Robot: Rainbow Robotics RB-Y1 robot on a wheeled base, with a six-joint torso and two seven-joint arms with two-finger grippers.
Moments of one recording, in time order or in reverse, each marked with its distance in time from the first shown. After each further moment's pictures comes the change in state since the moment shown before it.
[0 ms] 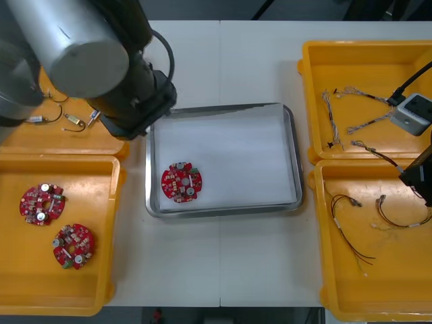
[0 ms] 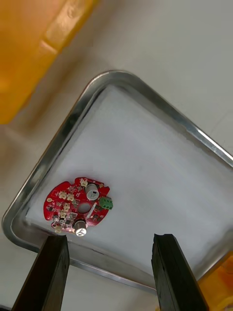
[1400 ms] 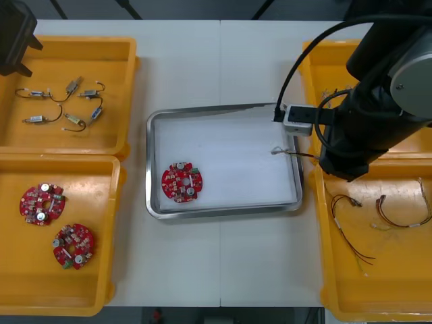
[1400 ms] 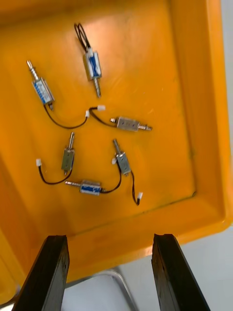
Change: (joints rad) right arm -0.501 0.127 0.607 0.345 0.090 -0.052 0.333; left arm -0.074 0.350 0.142 0.544 0.112 -0.221 -0.002
